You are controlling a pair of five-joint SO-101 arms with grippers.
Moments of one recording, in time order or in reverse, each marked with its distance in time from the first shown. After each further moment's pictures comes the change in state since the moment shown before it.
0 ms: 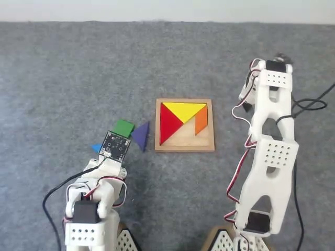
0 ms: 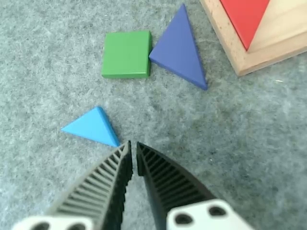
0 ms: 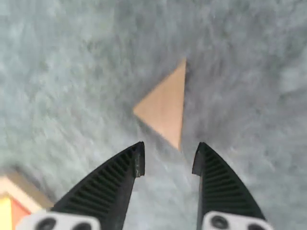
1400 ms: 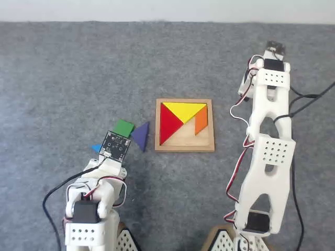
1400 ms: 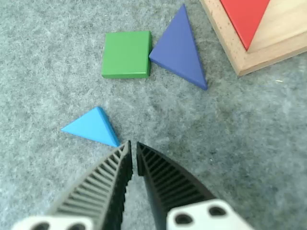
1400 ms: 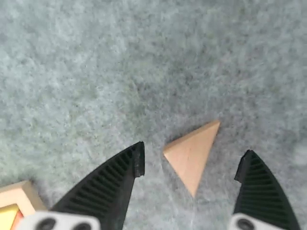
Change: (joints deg) left arm 0.0 0.0 0.0 0.0 0.0; right arm -0.7 3.8 -6.2 -6.9 11.6
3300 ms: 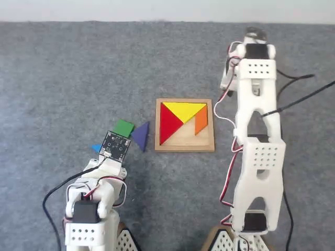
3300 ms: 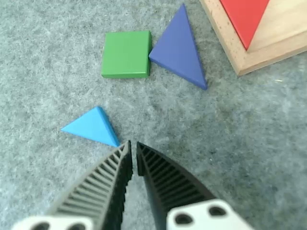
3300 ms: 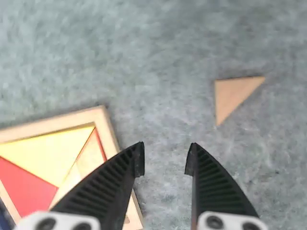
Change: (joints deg) left arm 0.0 0.0 0.0 0.0 0.0; right arm -8.5 -8.4 -7.0 18.2 -3.3
